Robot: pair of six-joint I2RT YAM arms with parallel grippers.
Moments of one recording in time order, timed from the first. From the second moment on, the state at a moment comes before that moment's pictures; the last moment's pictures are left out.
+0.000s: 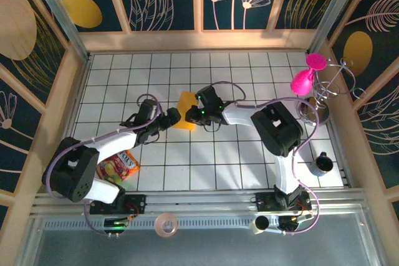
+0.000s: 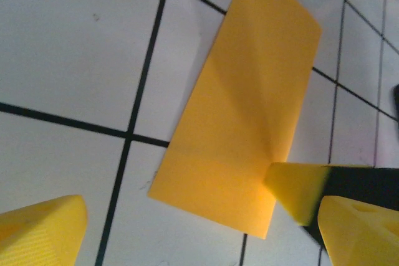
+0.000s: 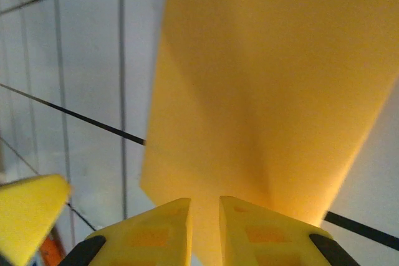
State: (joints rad) left arm -0.48 1.44 0.64 0.03 0.07 -0.91; right arm 0.71 2.00 1.18 -0.04 -0.37 0.81
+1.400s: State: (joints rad) left arm -0.61 1.58 0.65 0.10 0.33 -1.04; right arm 0.59 1.82 0.91 -0.03 -0.42 0.81
